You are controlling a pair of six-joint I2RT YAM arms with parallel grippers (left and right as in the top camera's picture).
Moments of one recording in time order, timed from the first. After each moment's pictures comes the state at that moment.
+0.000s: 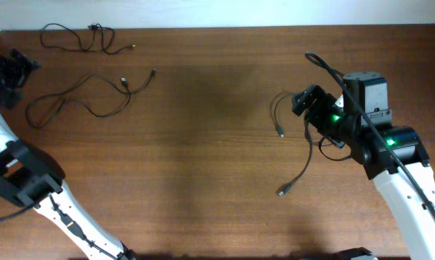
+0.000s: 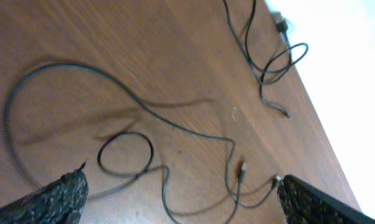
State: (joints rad) left arm 0.66 2.43 2.52 -1.21 0.43 -0.32; right arm 0.19 1.25 1.22 -0.80 -0.13 0.83
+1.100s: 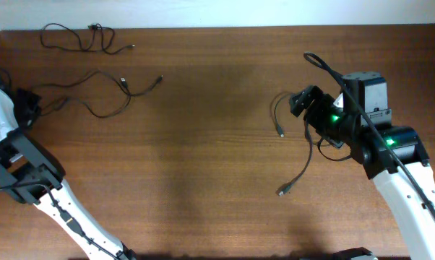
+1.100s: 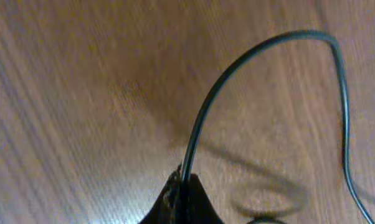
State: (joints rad) left arm 0.67 2.51 2.20 -0.93 0.08 -0.50; right arm 0.19 1.26 1.22 -0.80 -0.17 0.83
